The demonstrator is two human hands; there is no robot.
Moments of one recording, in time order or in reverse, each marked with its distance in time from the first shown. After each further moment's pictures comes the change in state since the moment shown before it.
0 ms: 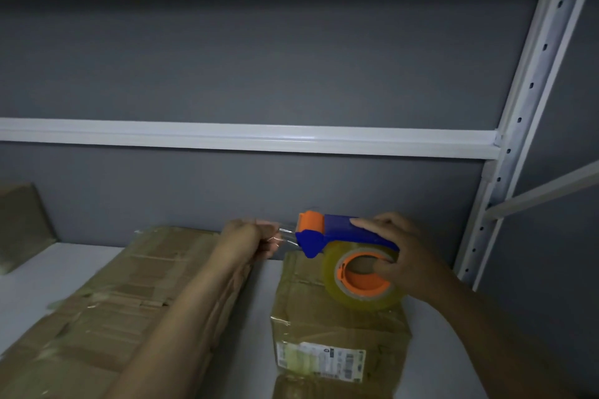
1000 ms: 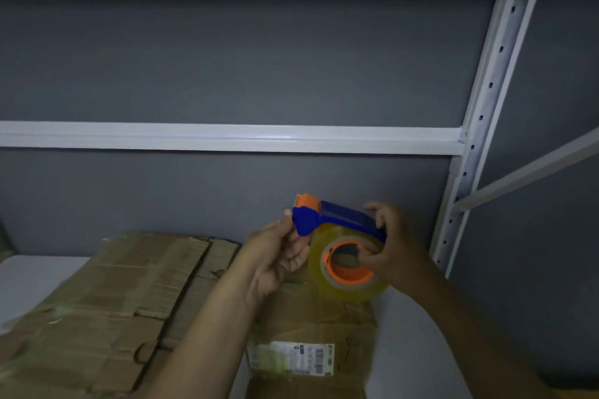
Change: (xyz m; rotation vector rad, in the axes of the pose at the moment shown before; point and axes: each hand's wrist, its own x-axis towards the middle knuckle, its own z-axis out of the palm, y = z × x) left_hand -0.014 0.002 0.064 -0.491 -0.256 -0.304; right_hand -0.011 0.000 -0.005 0.062 0.273 0.109
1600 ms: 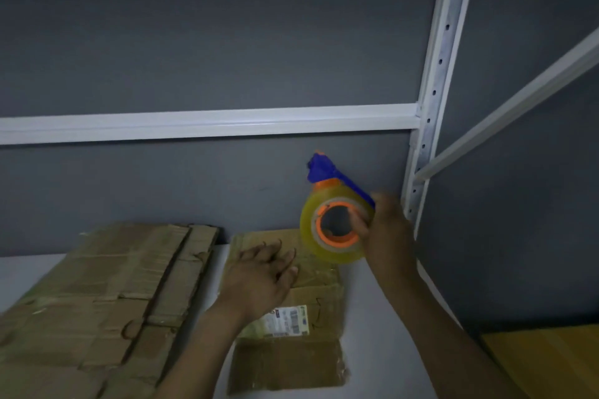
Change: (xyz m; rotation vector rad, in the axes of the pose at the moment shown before) left_hand 0.001 -0.077 -0.051 2.089 -0.021 0.534; right_hand -0.040 -0.007 -0.010 -0.431 0.402 0.140
